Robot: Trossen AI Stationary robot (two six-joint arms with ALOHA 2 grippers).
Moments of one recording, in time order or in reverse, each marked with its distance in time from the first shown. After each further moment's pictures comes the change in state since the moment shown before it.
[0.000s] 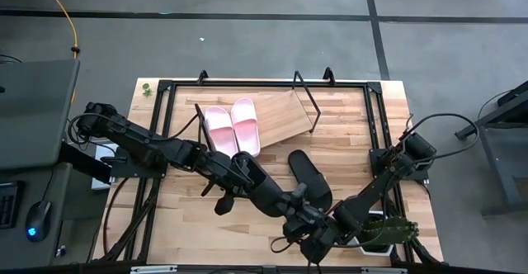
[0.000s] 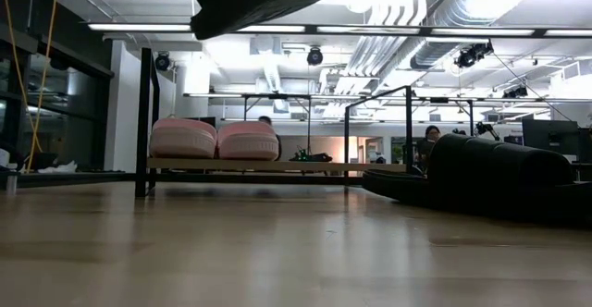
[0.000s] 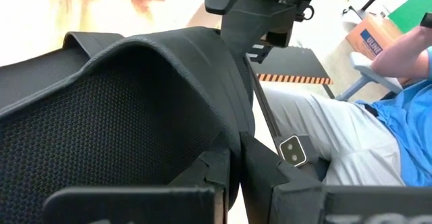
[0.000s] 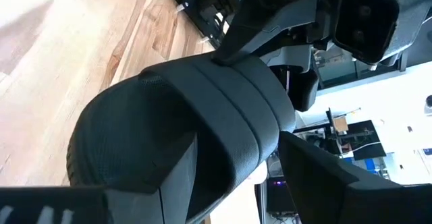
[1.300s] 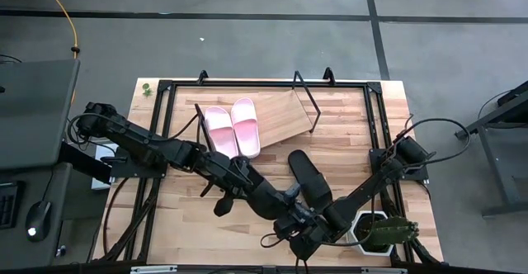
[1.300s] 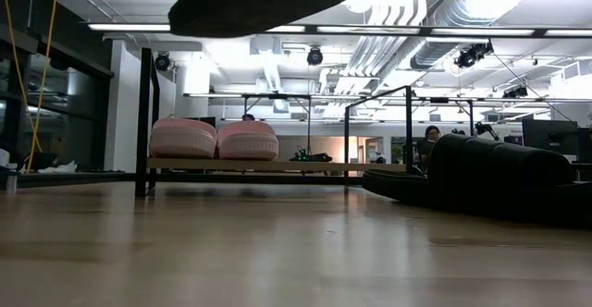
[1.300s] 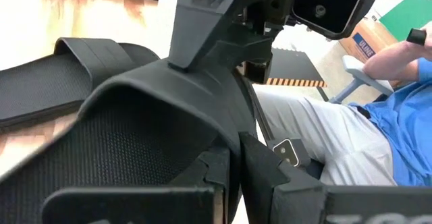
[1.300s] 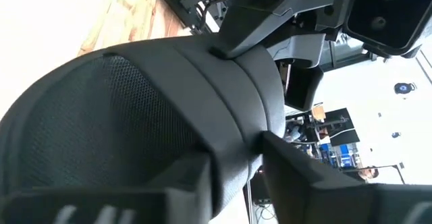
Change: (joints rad) left arm 0.000 0.000 0.000 0.024 0.004 -0.003; right arm -0.054 0.072 -0.001 0.147 0.075 -0.087
